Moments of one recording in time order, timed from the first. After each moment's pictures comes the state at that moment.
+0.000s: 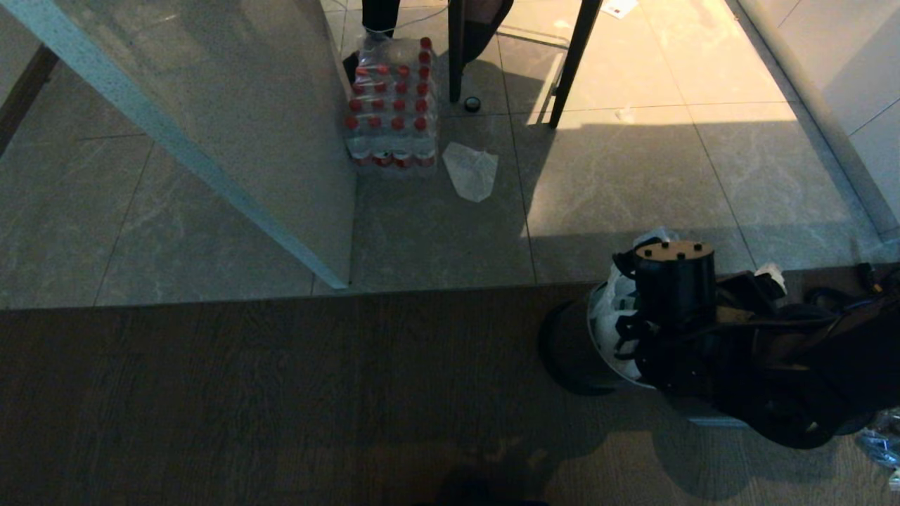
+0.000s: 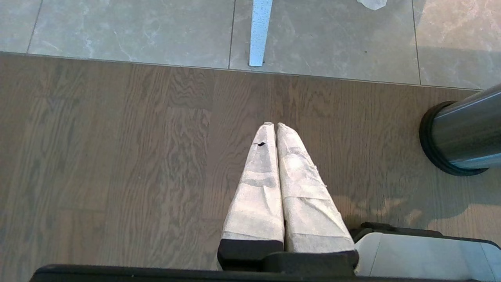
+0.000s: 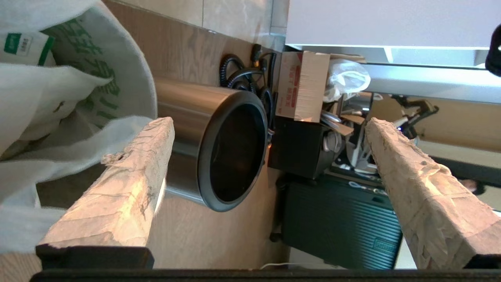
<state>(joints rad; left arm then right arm) 0.00 0.00 0.00 -0.01 0.02 -0.09 0.56 1.88 -0.75 -0.79 -1.39 -0.53</state>
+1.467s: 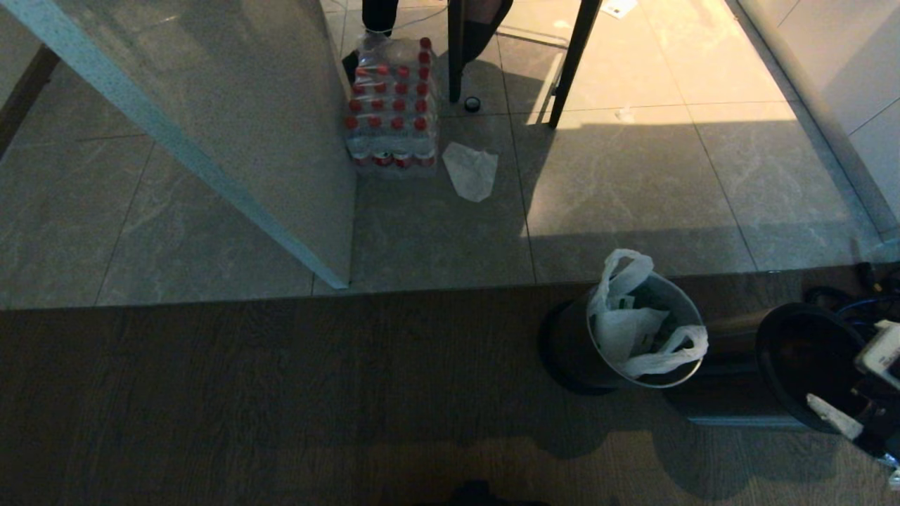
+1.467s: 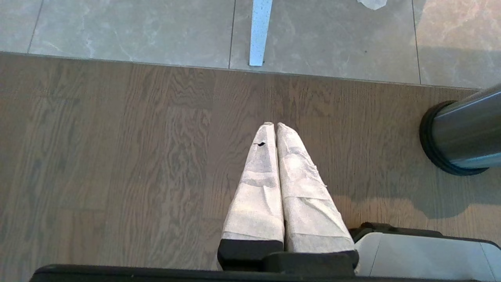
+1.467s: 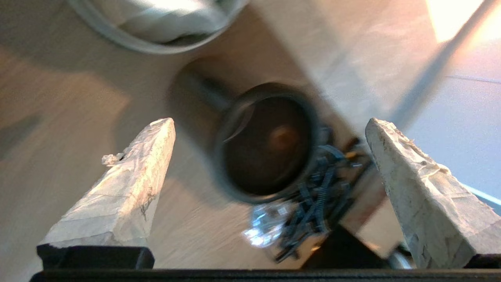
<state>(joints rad) 0.00 0.00 0.00 -0.01 0.02 -0.09 -0.20 1.10 -0.26 -0.50 0.08 -1.01</state>
